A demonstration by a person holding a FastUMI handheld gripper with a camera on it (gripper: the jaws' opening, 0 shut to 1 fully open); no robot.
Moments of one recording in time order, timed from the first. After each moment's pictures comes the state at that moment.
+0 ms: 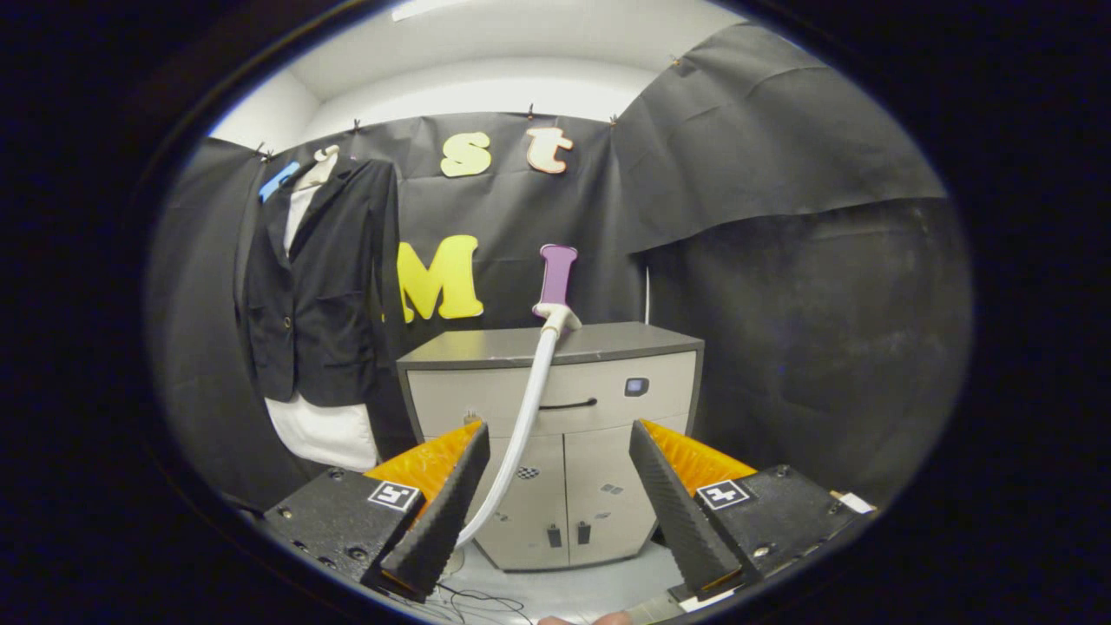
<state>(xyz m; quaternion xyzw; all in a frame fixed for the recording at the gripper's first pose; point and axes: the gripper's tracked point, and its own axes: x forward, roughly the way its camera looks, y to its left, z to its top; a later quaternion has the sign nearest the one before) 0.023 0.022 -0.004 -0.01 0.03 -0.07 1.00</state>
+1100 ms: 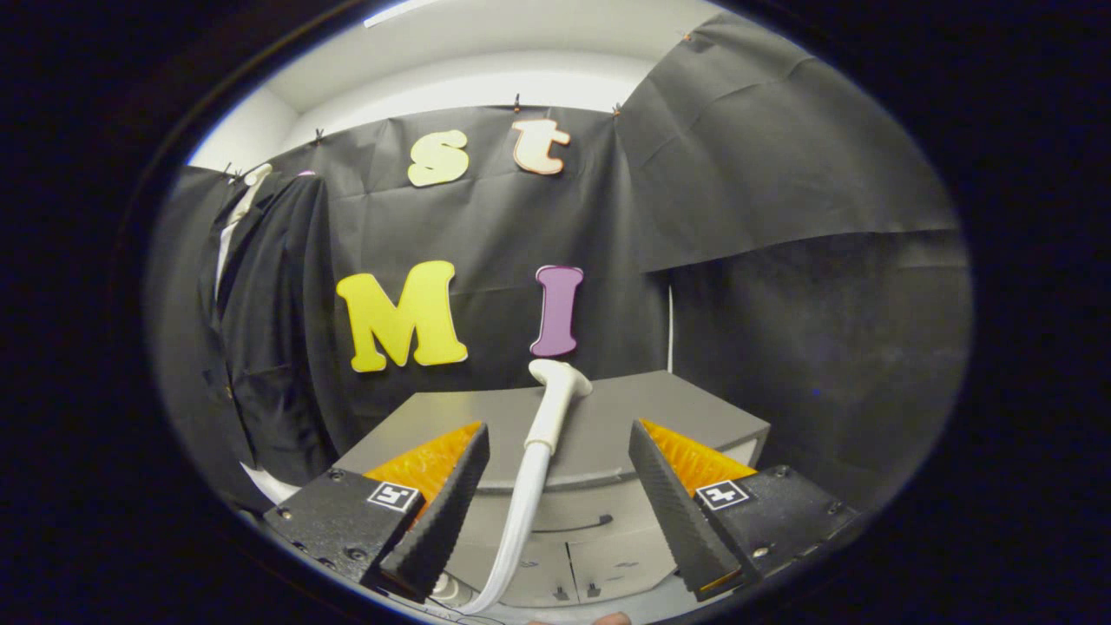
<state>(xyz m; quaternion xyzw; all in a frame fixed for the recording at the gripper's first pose) 0.257 -0.008 0.107 0.01 0.03 -0.04 1.00</state>
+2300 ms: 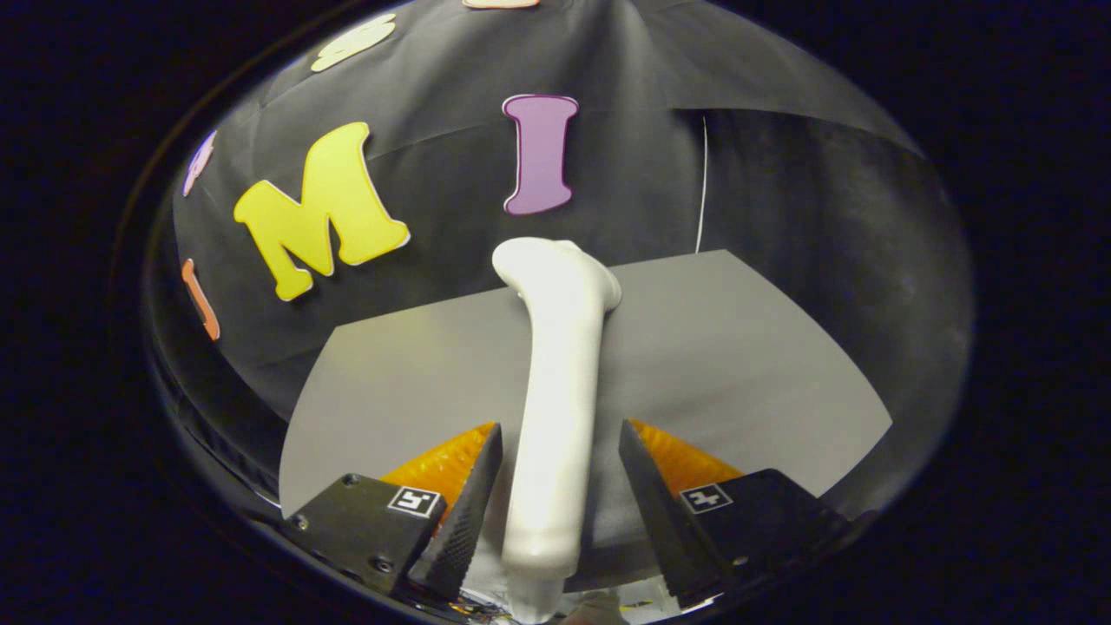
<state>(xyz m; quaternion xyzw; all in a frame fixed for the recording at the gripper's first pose) 0.437 -0.014 0.027 0.04 0.33 -0.09 0.94</state>
